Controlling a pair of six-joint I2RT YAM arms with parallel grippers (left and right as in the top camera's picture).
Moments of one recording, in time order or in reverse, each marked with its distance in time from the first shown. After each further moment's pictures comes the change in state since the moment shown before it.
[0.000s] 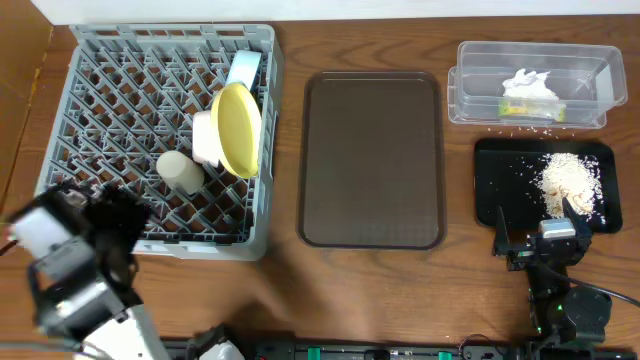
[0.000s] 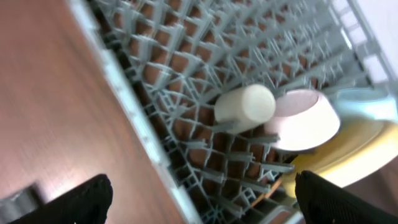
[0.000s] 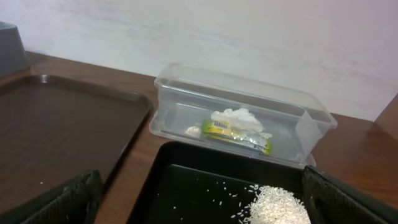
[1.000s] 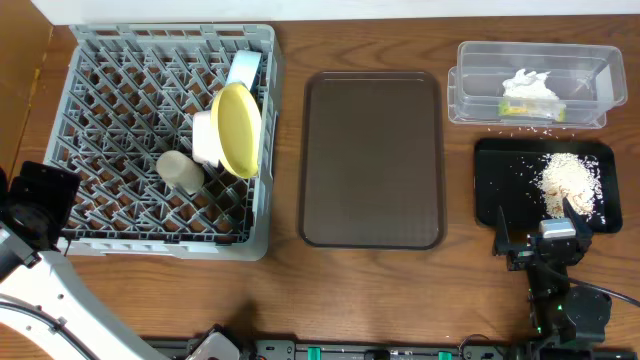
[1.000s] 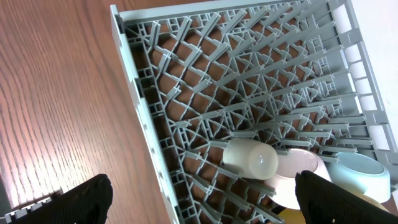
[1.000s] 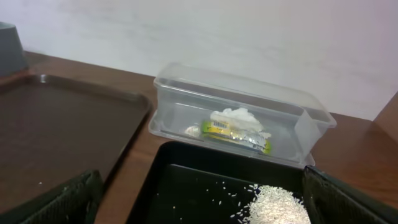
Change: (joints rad) left arm 0.217 0.326 0.407 -0.148 0.026 -0.008; right arm 0.000 0.000 0.000 0.000 0.004 0.000
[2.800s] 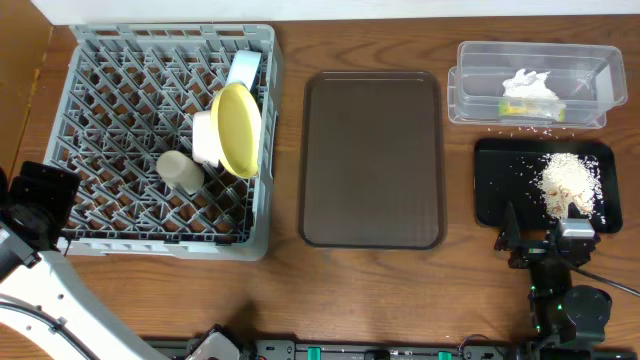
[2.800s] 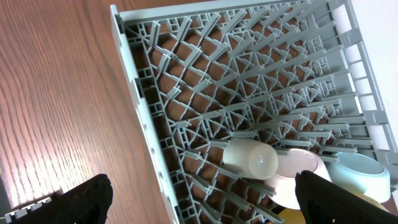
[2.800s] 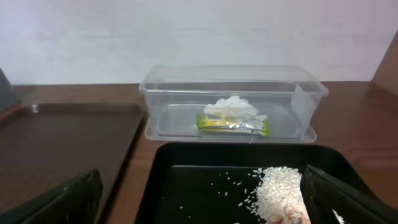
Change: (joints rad) left arm 0.000 0.000 0.000 0.000 0.000 0.000; right arm 0.000 0.000 0.000 -0.007 0.079 0.192
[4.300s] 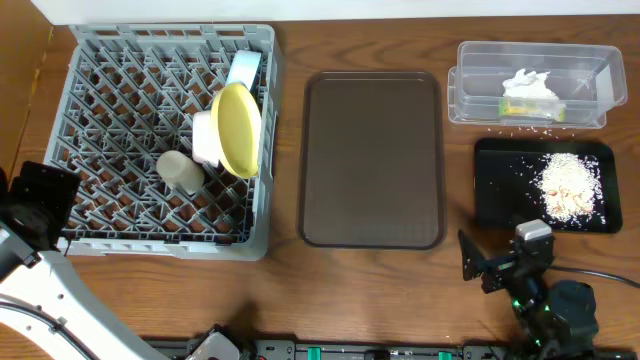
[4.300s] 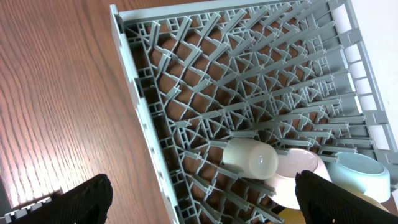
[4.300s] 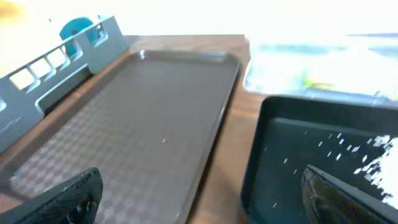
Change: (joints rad) left arm 0.000 0.000 0.000 0.000 0.000 0.000; right arm 0.246 0.005 0.116 -0.299 -0.119 0.098
